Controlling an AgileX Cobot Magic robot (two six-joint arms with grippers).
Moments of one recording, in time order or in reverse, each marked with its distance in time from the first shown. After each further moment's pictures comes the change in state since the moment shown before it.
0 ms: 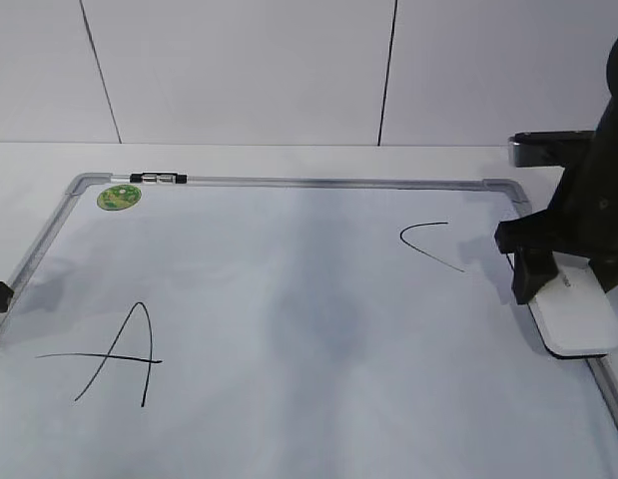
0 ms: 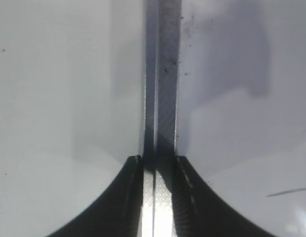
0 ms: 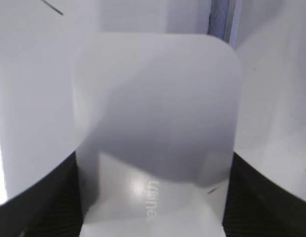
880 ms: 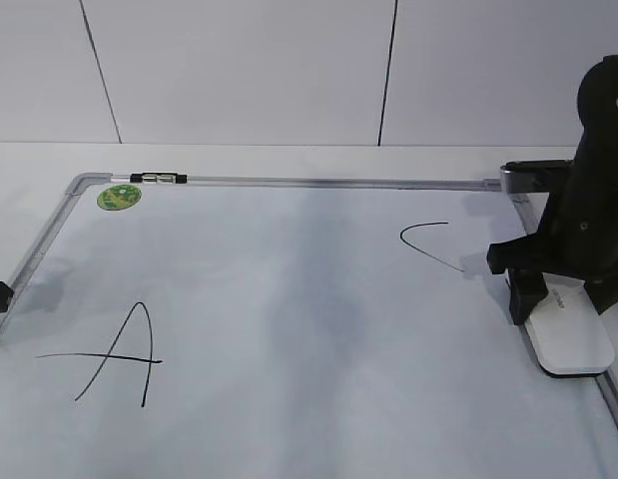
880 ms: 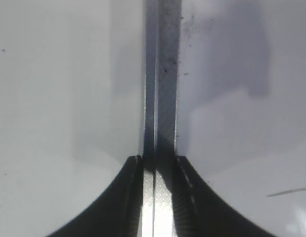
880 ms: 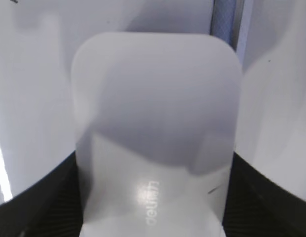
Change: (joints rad) left arm 0.000 0.000 0.000 0.000 0.000 0.000; right arm -0.001 0.089 0.000 -0.017 -0.007 0.057
